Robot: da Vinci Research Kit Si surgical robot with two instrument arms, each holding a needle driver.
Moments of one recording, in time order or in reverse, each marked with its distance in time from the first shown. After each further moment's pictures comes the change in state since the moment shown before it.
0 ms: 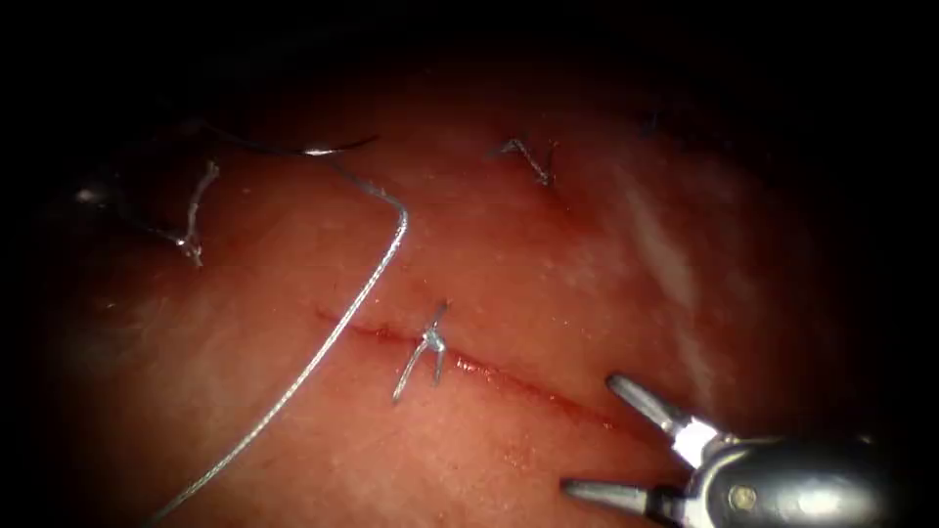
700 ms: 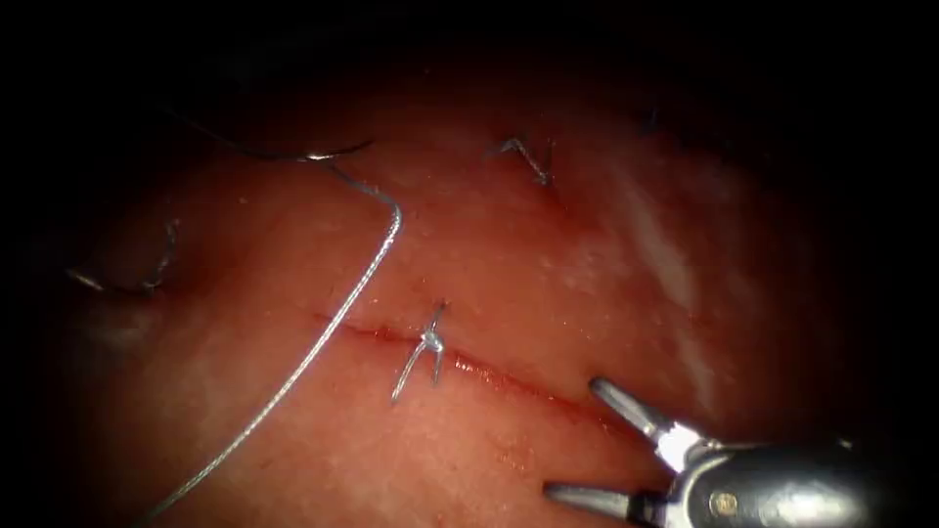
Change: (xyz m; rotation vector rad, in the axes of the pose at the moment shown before) right arm 0.000 -0.001 0.001 -0.002 -0.005 0.003; left arm -0.006 0.001 -0.005 0.005 -0.288 0.141
